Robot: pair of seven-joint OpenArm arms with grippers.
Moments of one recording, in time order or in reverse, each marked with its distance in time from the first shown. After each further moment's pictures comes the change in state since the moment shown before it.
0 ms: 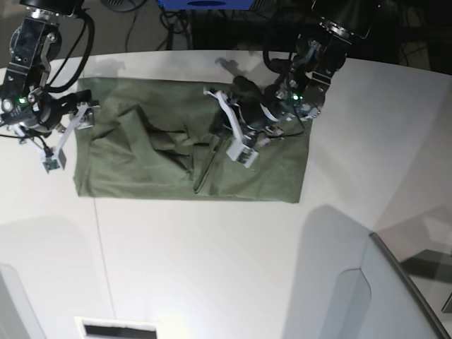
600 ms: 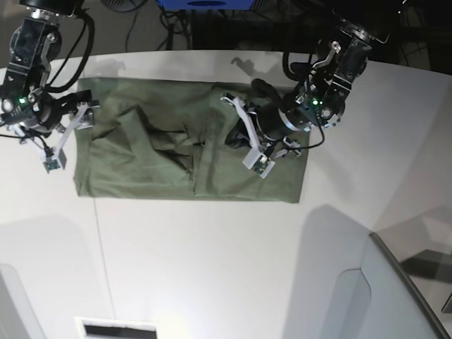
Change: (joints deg) left arm -0.1 -5.5 -1.2 5.3 0.3 0.0 -0.1; right arm 0.0 0.0 0.0 0.0 0.0 0.0 0.0
